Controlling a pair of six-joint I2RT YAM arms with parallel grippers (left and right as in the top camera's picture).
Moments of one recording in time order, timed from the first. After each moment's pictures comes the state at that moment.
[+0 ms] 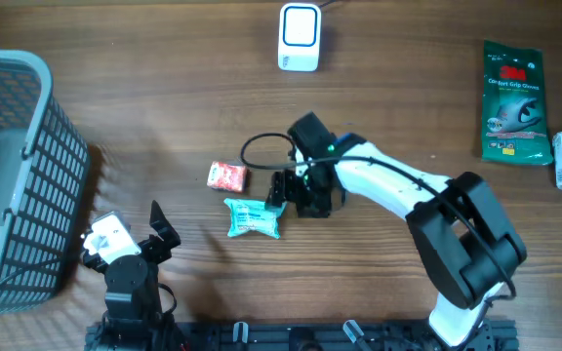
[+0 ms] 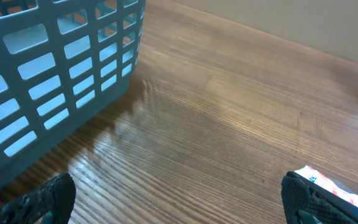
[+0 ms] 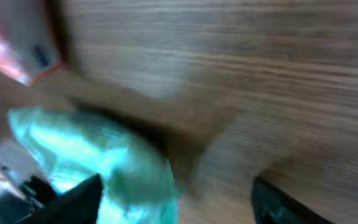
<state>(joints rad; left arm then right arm) -0.09 0.02 0.16 -0.56 -0.42 -0.36 0.62 1.92 1.13 -0.61 -0.53 0.72</state>
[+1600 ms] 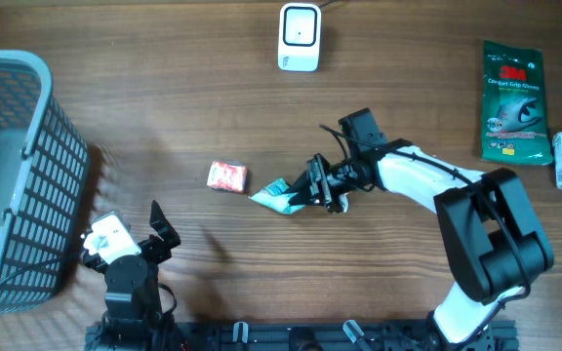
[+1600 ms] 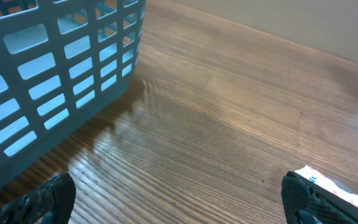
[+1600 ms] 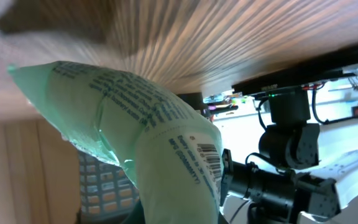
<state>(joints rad) -0.09 0.02 0.16 -0.56 -0.42 -0.36 0.39 1.87 0.95 -0.35 -1.13 2.04</state>
